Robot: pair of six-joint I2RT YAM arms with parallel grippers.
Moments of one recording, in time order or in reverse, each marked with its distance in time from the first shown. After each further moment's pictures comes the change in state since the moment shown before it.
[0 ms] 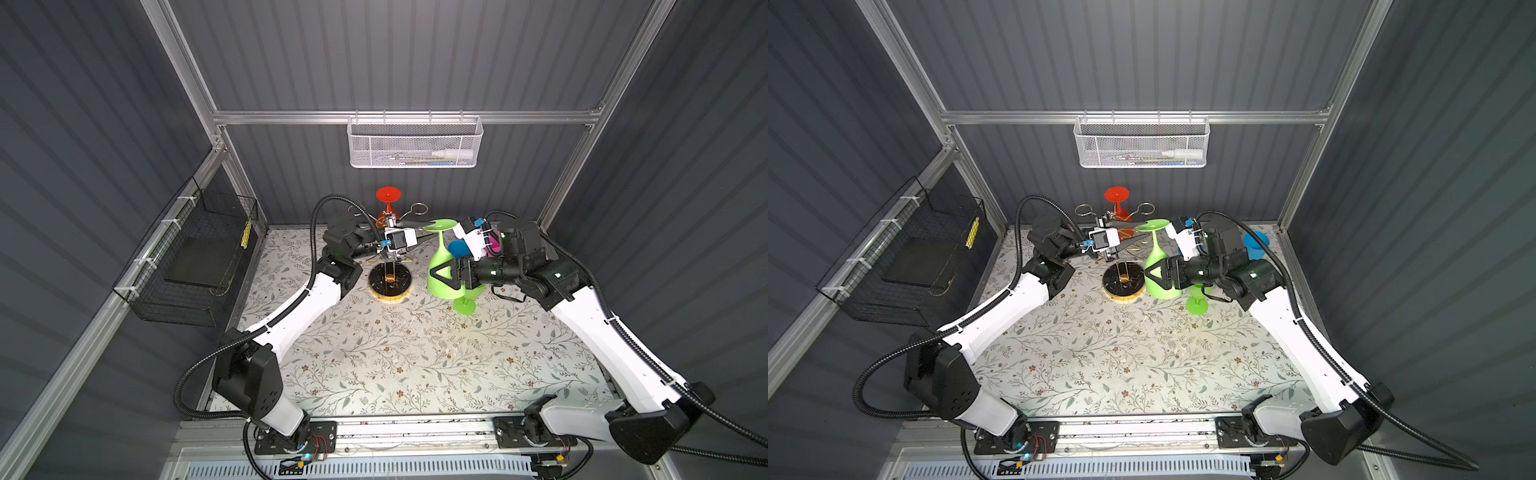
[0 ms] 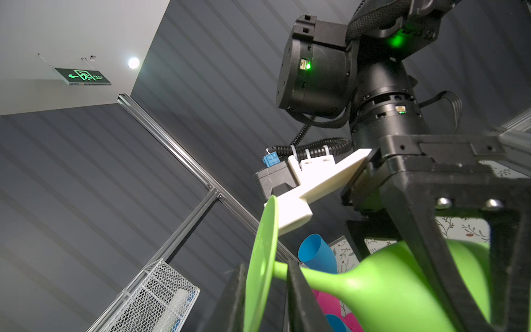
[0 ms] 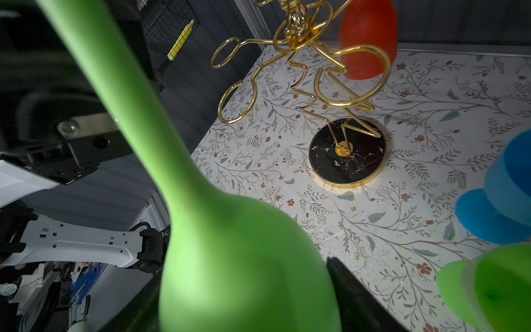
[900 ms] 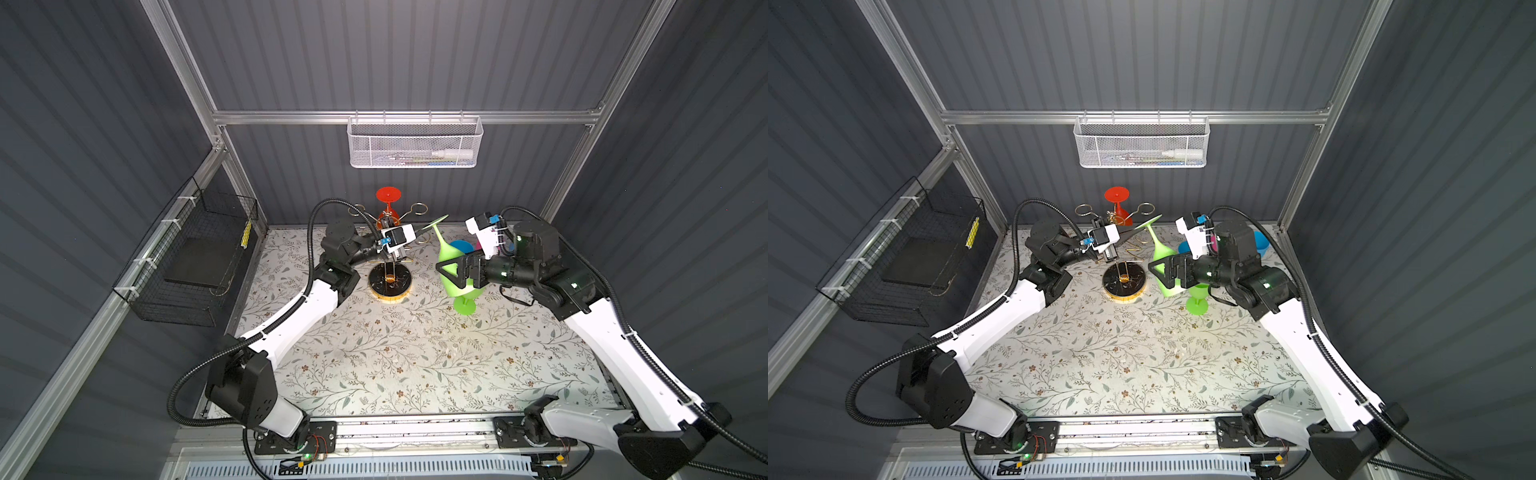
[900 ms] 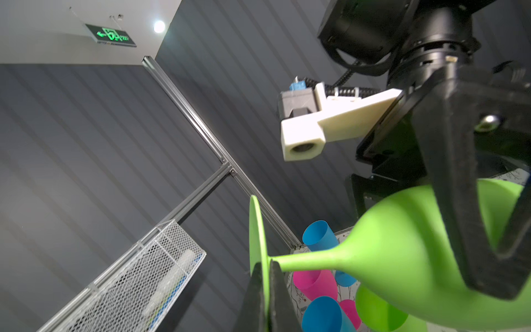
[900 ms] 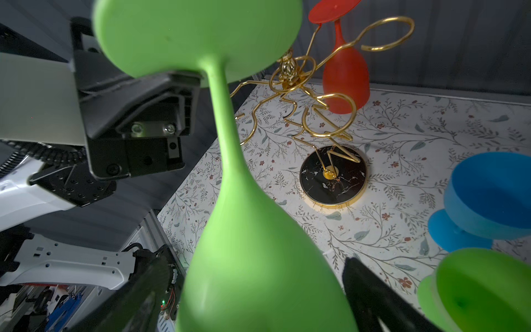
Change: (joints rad) left arm -0.001 -0.057 -0.091 0.006 -0.172 -0.103; right arm -0.017 -0.107 -0.039 0.085 0.061 0.021
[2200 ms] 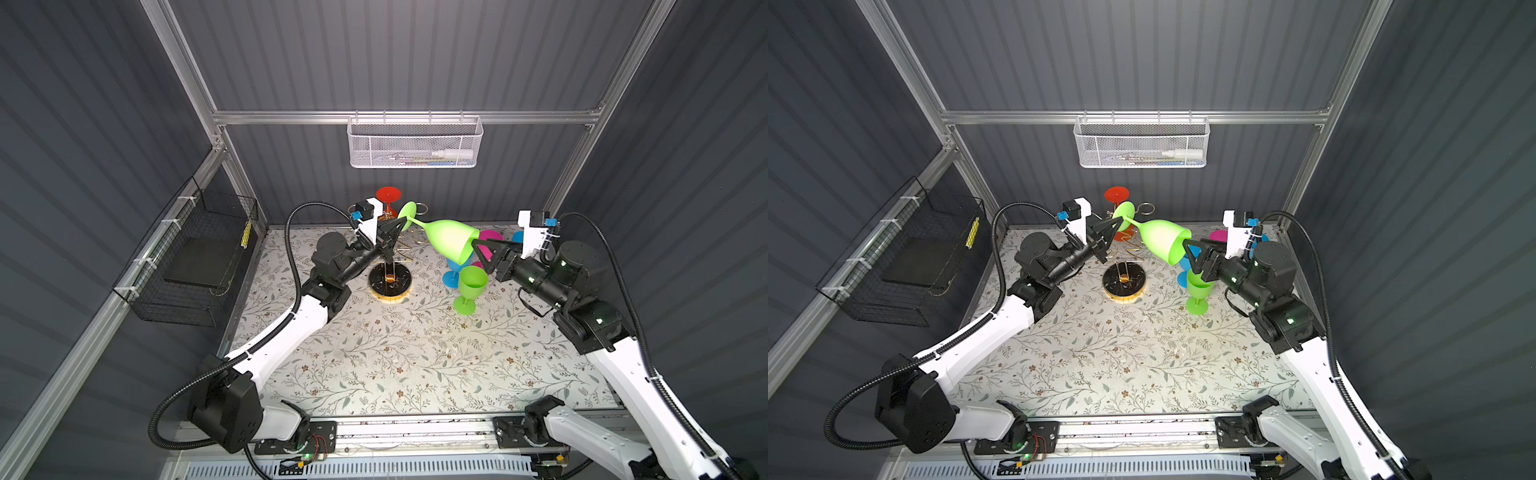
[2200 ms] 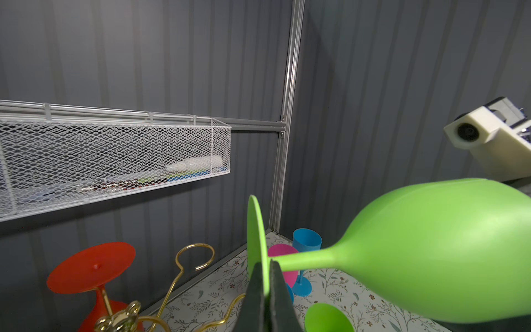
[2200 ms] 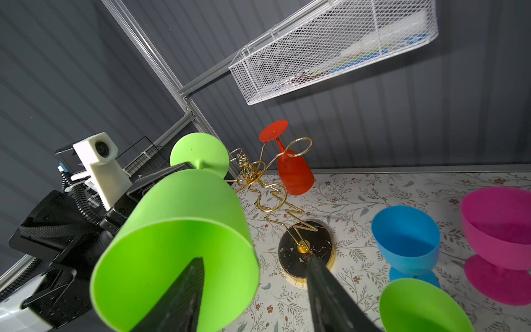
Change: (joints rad) left arm 0.014 -0.127 -0.146 -0.031 -0.388 -0.645; right arm -0.083 -0.199 -0.221 0.356 0.198 0.182
